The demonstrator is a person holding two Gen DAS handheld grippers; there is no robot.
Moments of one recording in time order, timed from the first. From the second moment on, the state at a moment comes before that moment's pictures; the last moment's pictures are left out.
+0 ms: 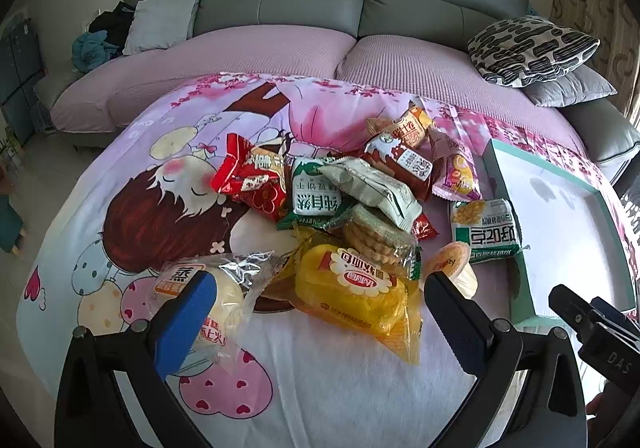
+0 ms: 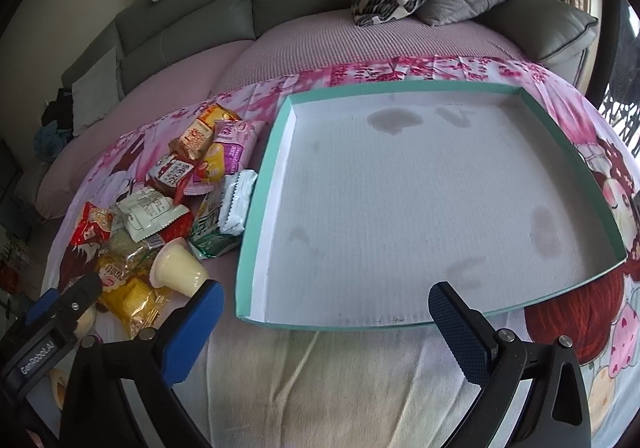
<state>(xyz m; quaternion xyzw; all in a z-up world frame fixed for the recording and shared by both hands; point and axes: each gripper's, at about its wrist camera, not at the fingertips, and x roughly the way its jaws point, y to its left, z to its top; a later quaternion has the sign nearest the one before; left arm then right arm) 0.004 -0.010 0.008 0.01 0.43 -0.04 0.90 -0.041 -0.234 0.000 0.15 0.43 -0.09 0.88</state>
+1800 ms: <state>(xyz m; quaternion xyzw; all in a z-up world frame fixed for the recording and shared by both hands) 0.033 0.094 -0.015 -0.12 0.46 0.01 0.88 0.013 -0.157 -0.016 0.17 0.44 0.02 0.88</state>
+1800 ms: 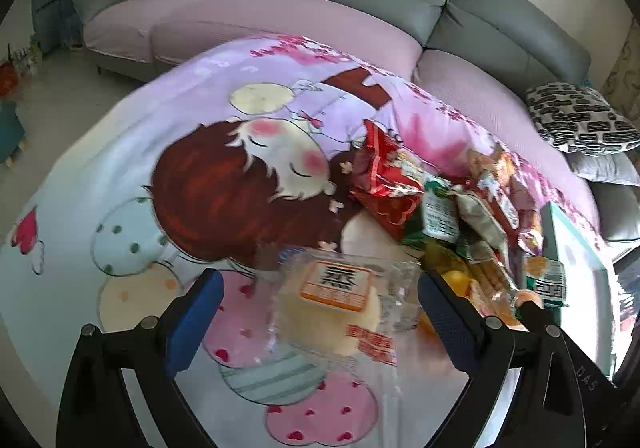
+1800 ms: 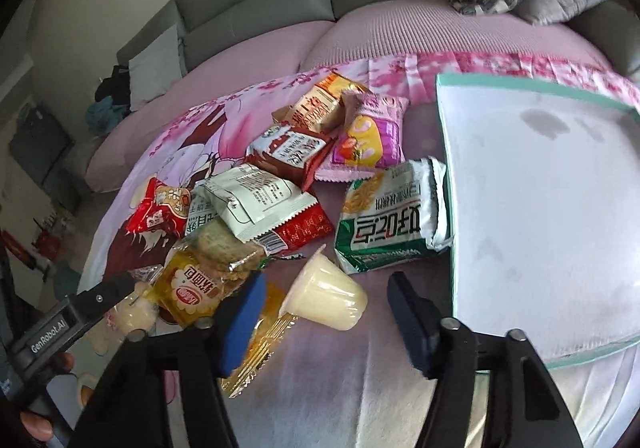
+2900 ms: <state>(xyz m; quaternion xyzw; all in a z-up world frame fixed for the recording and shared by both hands) 0.040 0.095 -0.035 -0.14 0.48 0.00 0.87 0.016 -0.147 -0.021 0.15 0.45 0.01 0.88</state>
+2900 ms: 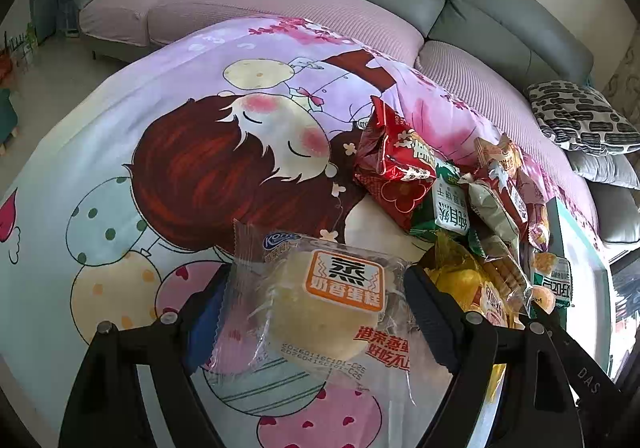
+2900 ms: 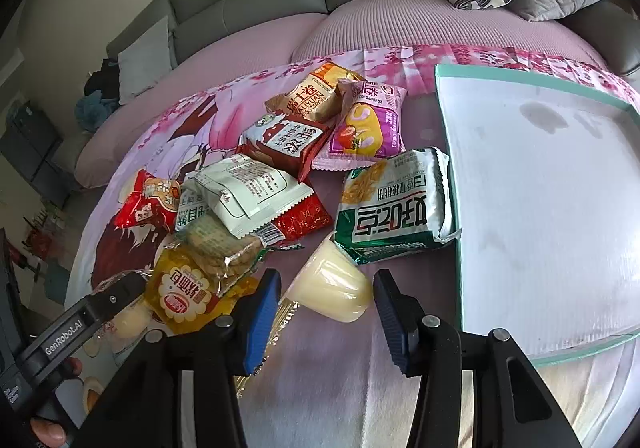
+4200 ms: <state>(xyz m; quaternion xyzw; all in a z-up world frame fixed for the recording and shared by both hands) 0.032 0.095 -0.019 -0.14 0.45 -0.01 0.88 0.008 -0.155 -0.014 0.19 0.45 -0.03 0.87</state>
